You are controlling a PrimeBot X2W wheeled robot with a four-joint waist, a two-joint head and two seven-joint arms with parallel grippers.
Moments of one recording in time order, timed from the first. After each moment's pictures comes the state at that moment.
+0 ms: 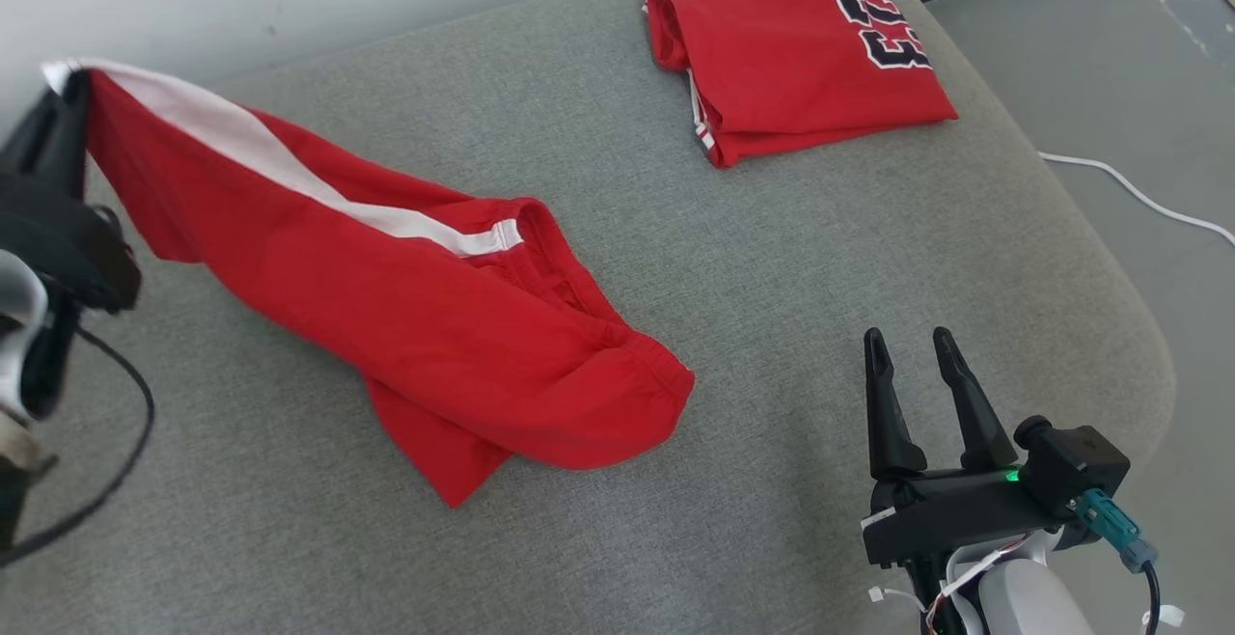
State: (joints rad) left arm -0.91 0.60 -0.45 0.65 -0.71 -0.11 -0.07; right arm -0.21 -0.05 0.04 0.25 0.28 0.13 -0.26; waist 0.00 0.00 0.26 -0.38
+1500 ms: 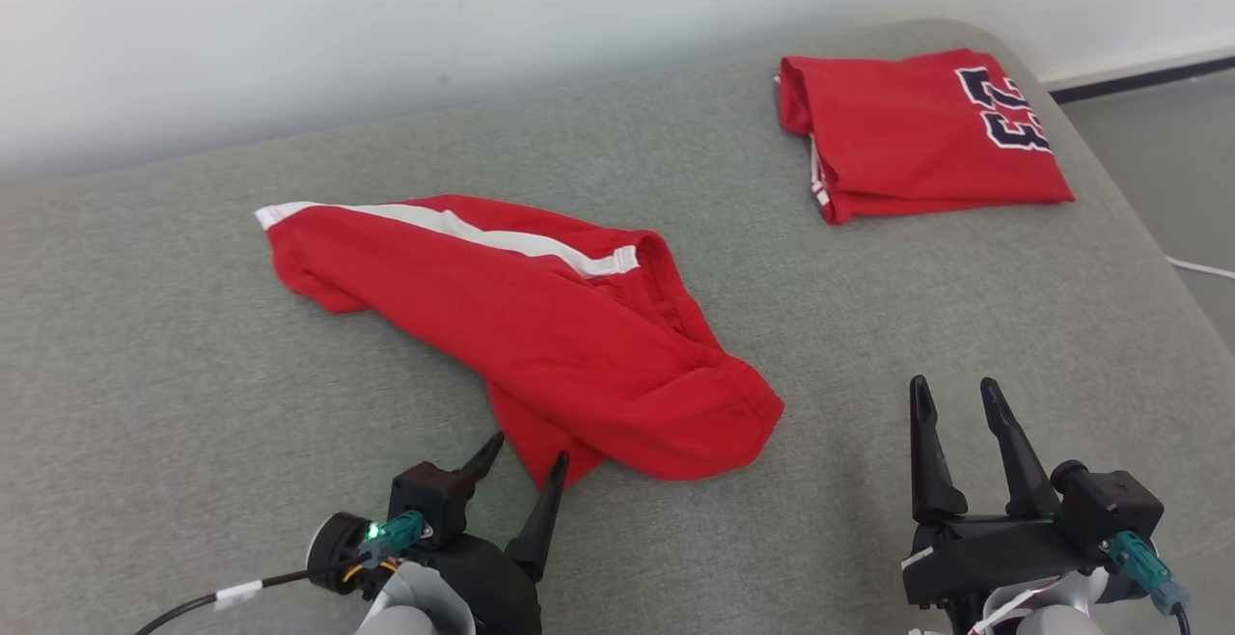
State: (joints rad) left arm -0.44 0.20 -0.68 0.59 -0.59 -0.04 -0.23; right arm -0.13 -0.05 -0.05 0.23 0.22 0.13 -0.24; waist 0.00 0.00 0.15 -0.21
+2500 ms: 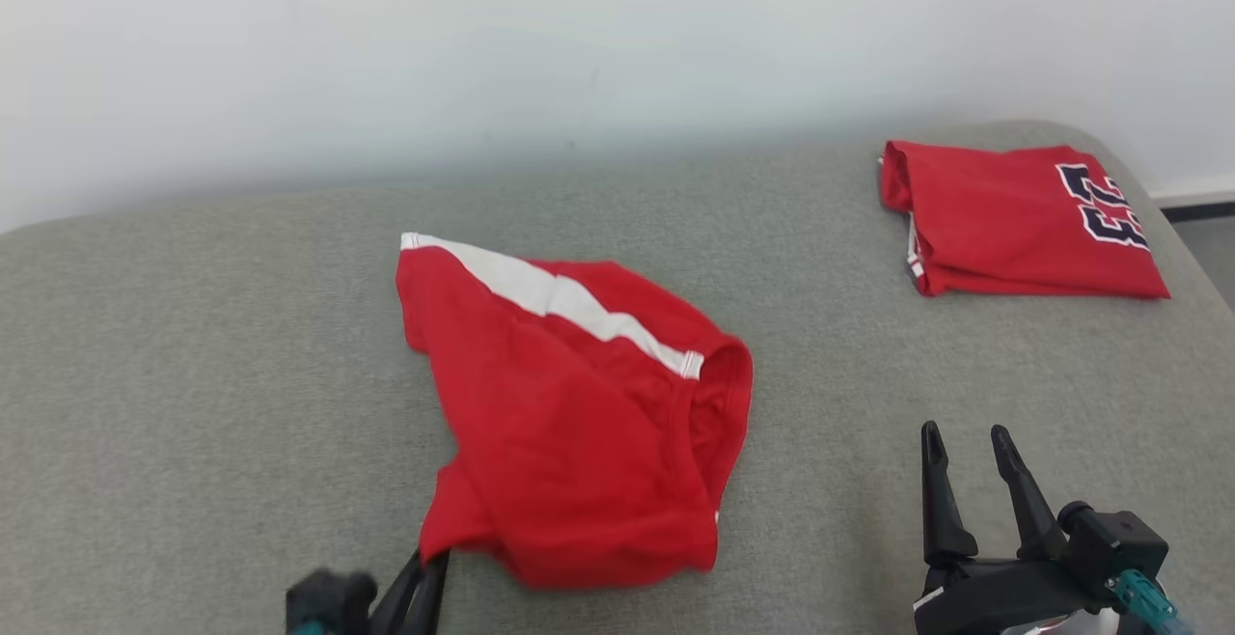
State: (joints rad) left arm -0.19 0.33 -0.57 0.28 -0.62 0.10 -0.16; right arm -0.07 -0.05 -0.07 0.25 0.22 0.13 -0.24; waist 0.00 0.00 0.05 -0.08
